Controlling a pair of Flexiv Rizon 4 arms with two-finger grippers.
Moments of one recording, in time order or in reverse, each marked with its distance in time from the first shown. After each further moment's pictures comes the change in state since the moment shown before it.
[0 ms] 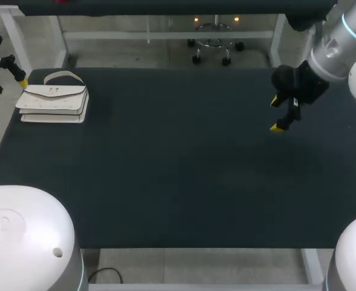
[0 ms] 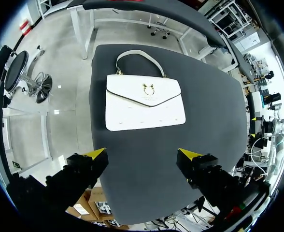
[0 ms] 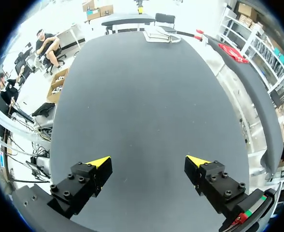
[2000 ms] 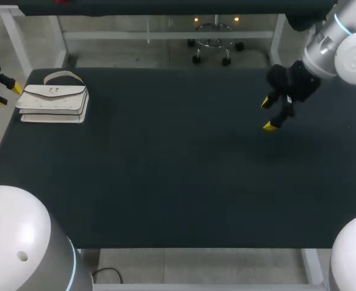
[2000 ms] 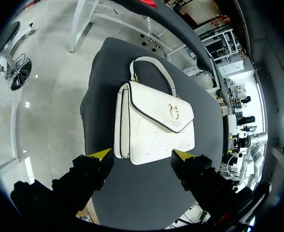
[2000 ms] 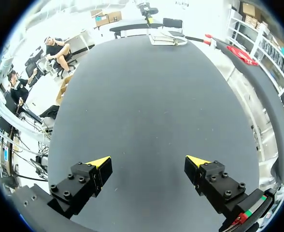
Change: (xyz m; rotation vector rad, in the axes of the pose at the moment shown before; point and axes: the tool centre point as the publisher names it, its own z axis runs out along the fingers) left arm -0.063 -0.035 0.062 0.101 0.314 -0.151; right arm -0.022 0.008 0.033 -0.063 0.104 -0.026
